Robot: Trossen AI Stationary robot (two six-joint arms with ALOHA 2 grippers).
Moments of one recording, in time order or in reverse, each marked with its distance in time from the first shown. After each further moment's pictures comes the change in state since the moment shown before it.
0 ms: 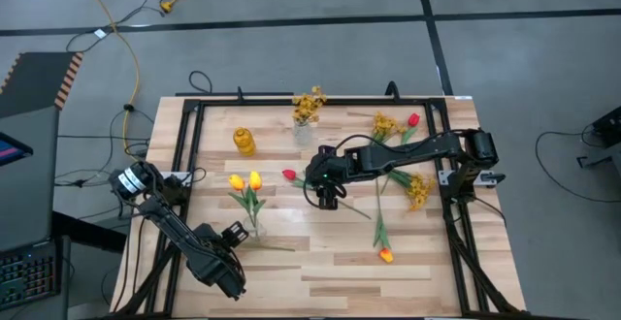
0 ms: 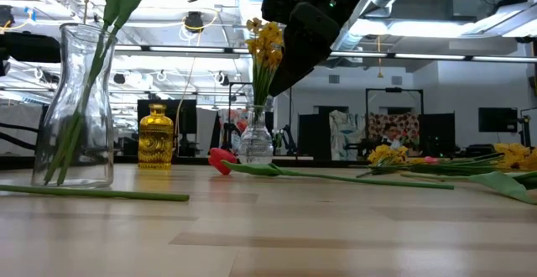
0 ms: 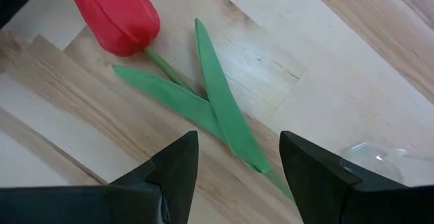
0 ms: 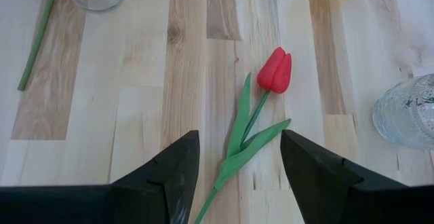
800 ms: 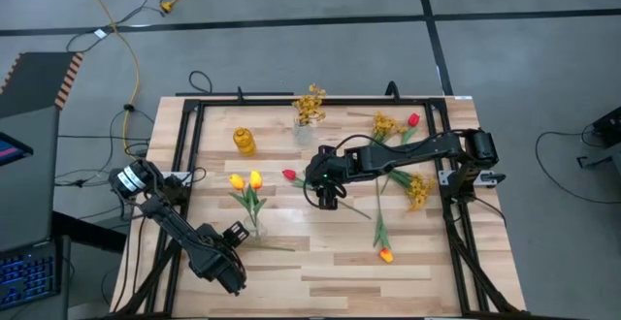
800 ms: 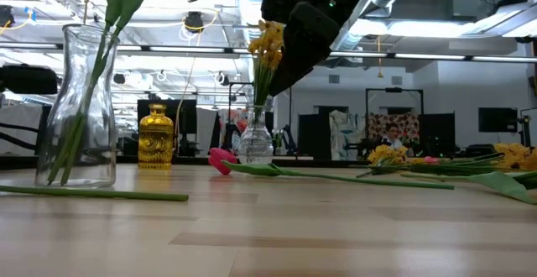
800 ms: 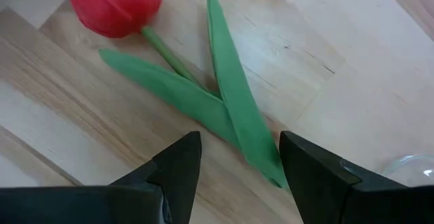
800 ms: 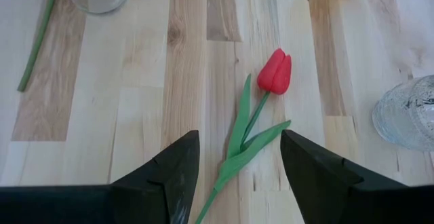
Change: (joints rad) left arm 0.014 -0.006 -0.121 0.176 0.030 -0.003; right arm 0.000 0.000 0.000 0.004 0.000 0.000
